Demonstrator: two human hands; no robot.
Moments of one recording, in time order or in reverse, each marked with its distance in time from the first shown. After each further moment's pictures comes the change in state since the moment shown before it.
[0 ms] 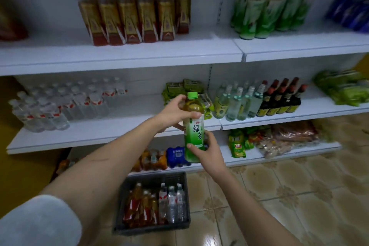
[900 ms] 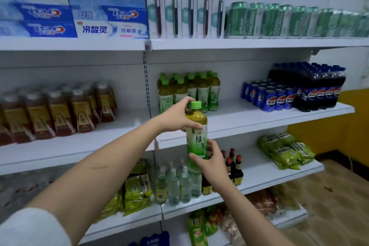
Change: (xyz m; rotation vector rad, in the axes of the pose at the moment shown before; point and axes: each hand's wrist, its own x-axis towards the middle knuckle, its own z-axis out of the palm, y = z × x) left_hand 0.163 0.327 0.191 0.421 -0.068 0.475; right_hand 0.120 -0.138 -0.337 -0.053 0.278 -0.337
